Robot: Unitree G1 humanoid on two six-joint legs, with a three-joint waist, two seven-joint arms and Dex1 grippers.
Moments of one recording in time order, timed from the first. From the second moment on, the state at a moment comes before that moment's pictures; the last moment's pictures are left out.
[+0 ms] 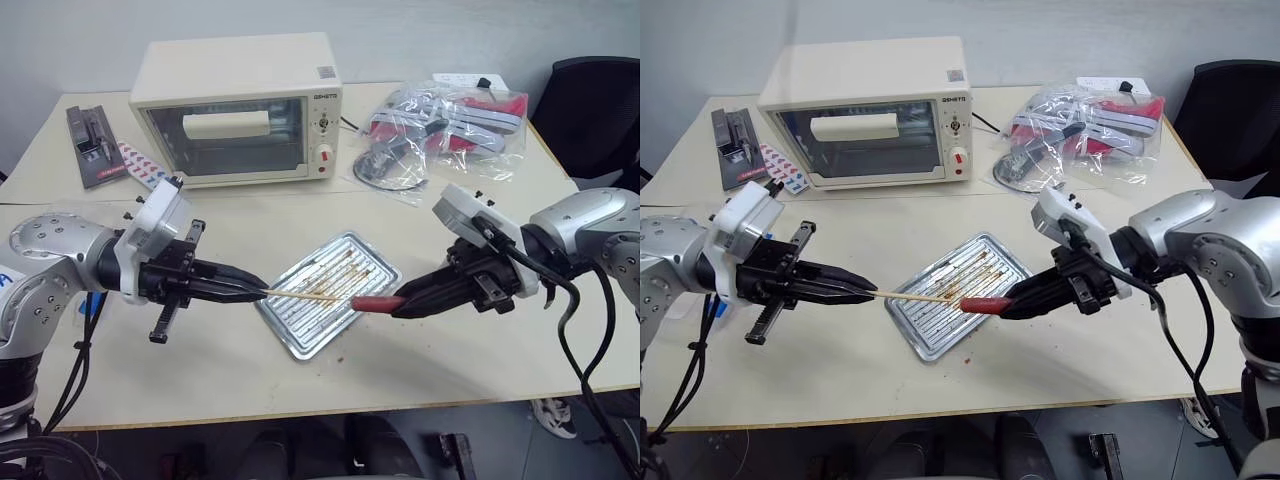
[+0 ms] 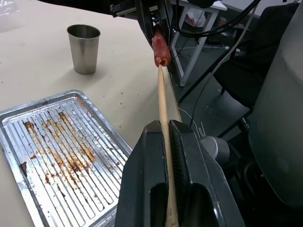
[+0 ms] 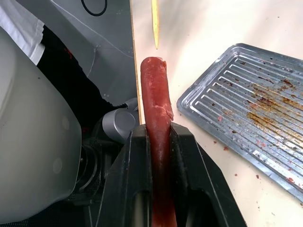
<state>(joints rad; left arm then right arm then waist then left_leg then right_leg) -0.50 1.00 0.14 -0.35 -0.86 0.77 -1.27 -0.85 -1.01 0.15 -0.38 0.92 1.25 1.27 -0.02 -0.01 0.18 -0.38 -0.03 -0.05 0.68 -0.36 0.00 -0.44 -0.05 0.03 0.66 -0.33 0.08</state>
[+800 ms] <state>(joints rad) -0.50 0.98 0.13 -0.35 -0.85 0.77 -1.27 -0.88 -0.99 0.15 -0.35 0.96 1.29 1.22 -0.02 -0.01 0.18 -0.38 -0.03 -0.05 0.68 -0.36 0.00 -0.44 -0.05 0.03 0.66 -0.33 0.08</state>
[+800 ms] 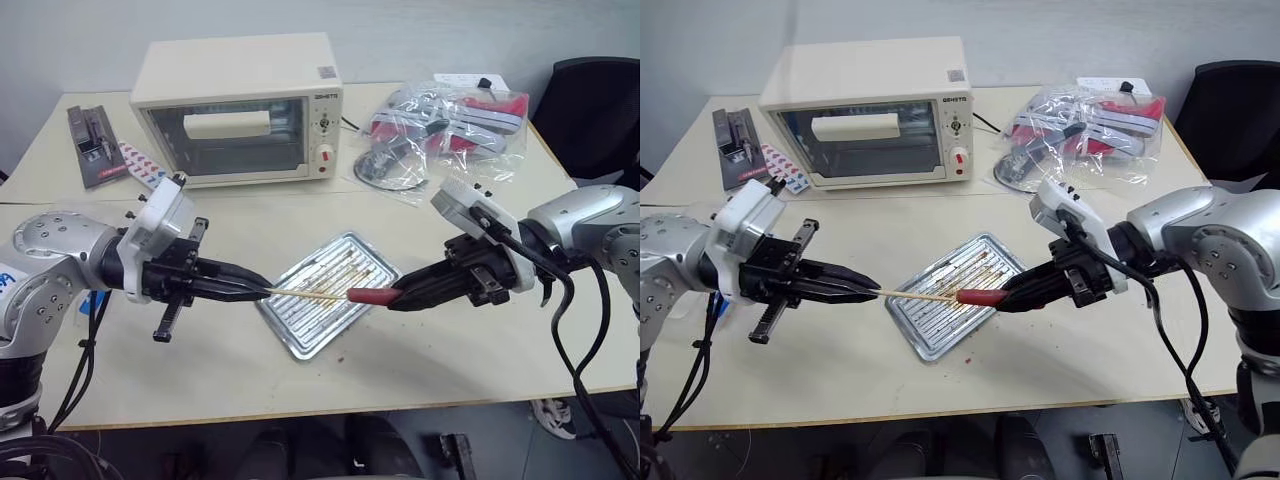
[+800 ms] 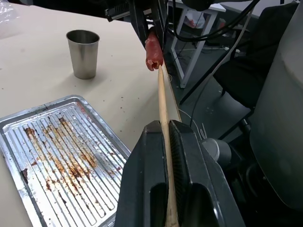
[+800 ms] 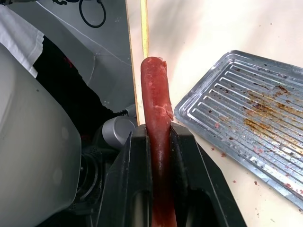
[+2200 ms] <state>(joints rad) -0.52 0.98 0.13 -0.34 -0.83 0.75 -1.27 -0.87 -0.99 0.11 -0.35 0.97 1.29 1.20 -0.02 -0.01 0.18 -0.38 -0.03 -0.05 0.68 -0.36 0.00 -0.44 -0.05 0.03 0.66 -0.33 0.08</state>
